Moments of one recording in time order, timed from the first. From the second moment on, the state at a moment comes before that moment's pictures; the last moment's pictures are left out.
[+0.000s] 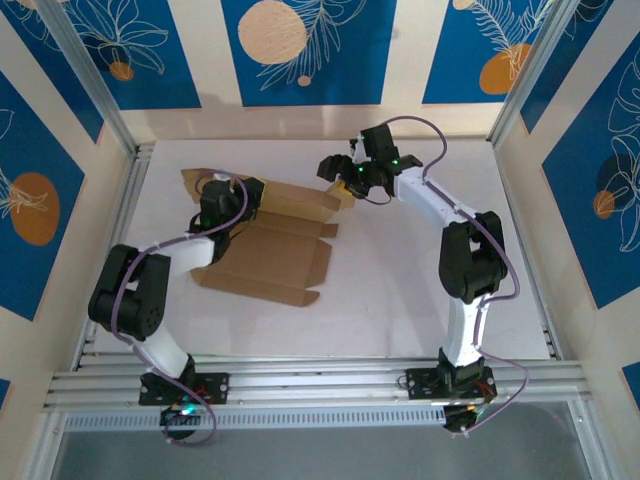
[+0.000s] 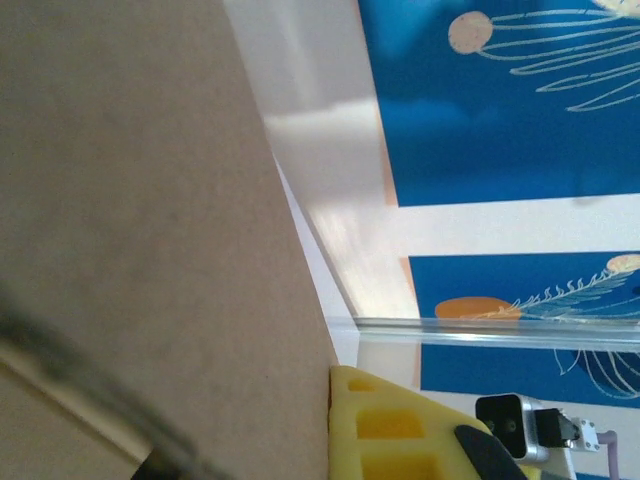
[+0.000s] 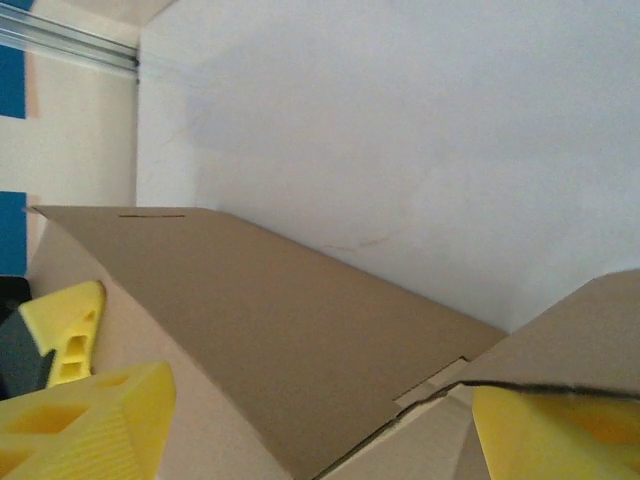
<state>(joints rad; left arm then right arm) -0.30 1.67 0.84 0.61 0.18 -1.36 0.36 1.95 1.66 -0.48 -0.48 0.70</state>
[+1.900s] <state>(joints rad) -0.40 1.71 1.20 -0.05 -0.19 -1.62 0.25 2.07 2.02 -0.93 -0.57 0.72</state>
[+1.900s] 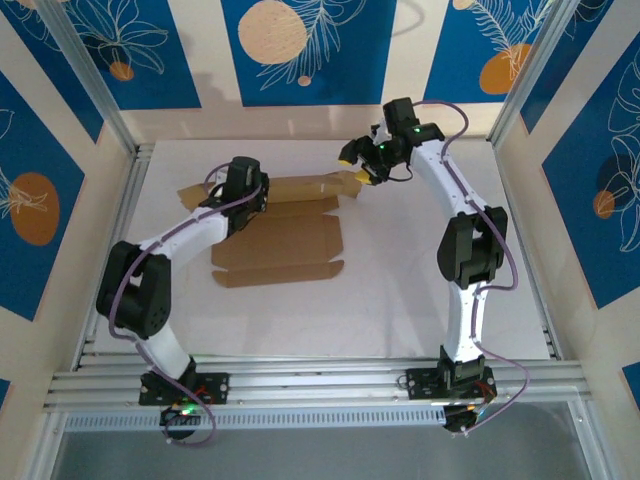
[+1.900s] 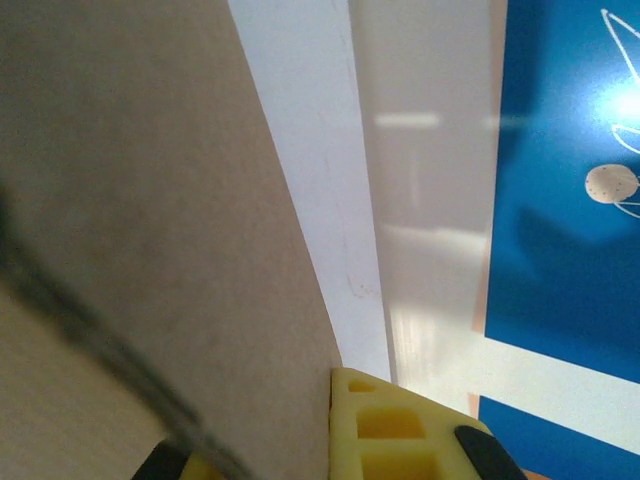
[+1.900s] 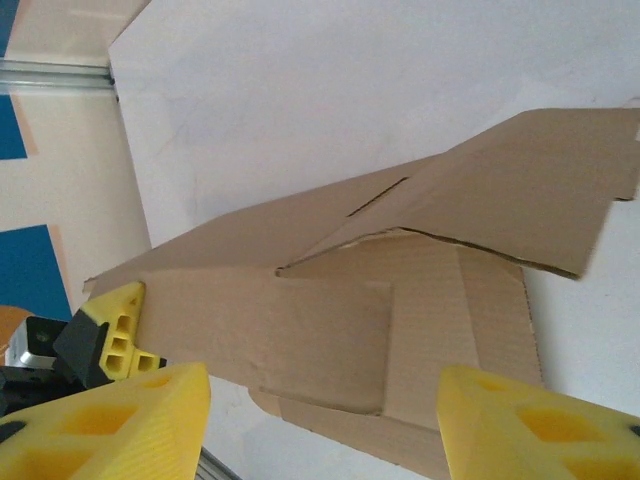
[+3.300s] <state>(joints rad) -0.39 2.03 0.87 1.25 -0.20 -1.35 0.32 2.10 1.90 -0.63 -0.53 0.65</state>
